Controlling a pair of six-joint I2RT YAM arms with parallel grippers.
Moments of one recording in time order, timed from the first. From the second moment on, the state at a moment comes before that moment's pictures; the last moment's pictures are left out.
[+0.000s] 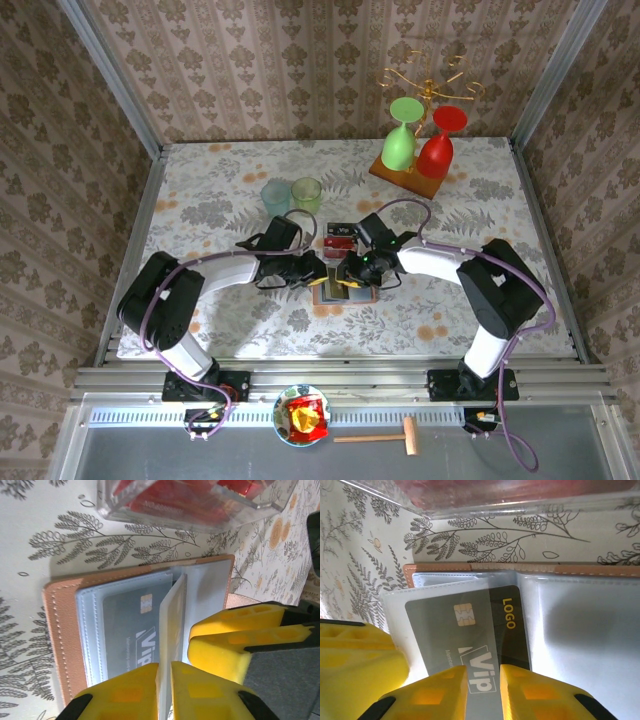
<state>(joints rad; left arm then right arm) -0.65 1.63 0.81 -0.14 0.57 -0.88 0.59 1.72 0.96 -0.33 -0.41 0.84</state>
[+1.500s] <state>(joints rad) -0.67 1.69 0.84 -0.23 0.52 -0.82 0.55 1.73 0.90 -0.28 -0.46 0.84</state>
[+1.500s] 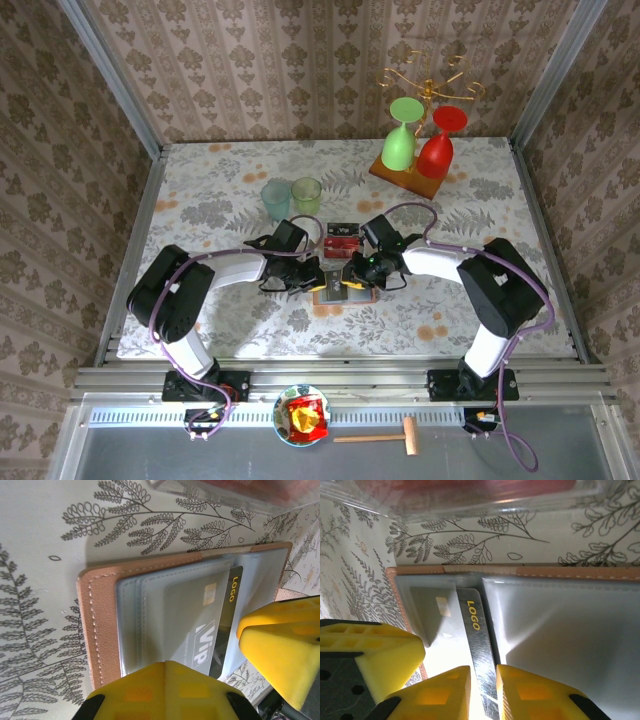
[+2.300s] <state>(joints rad) -0.67 1.70 0.83 -0.22 0.53 -0.82 0.55 1.76 0.87 -0.20 -0.50 0.86</state>
